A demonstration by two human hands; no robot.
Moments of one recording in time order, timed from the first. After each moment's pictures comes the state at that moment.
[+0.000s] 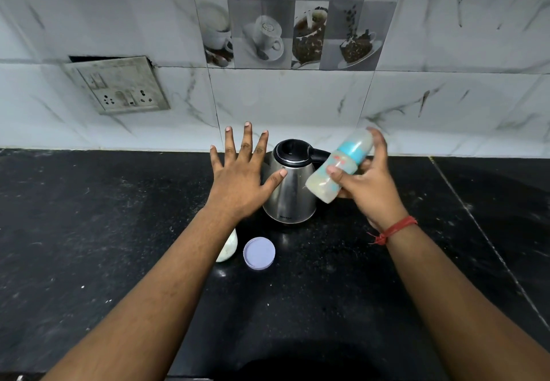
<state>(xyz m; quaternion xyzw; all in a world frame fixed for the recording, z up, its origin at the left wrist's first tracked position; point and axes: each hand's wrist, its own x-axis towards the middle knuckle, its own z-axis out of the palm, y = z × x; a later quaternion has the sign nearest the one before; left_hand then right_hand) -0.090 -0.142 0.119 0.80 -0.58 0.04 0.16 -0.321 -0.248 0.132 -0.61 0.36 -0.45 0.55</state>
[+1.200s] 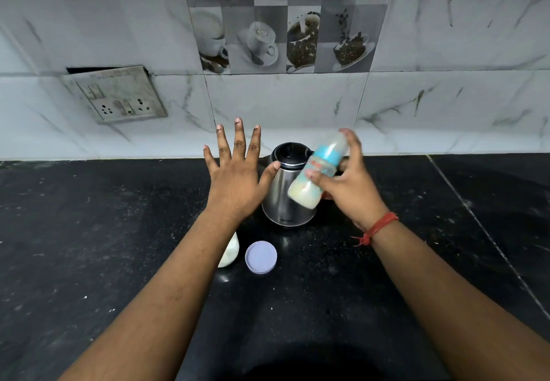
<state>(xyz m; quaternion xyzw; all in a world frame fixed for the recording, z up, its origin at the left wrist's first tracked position) -0.094 -0.143 0.129 0.81 -0.56 0.06 0.18 -0.296 -0.234 0.133 -0.67 0.35 -0.40 0.52</state>
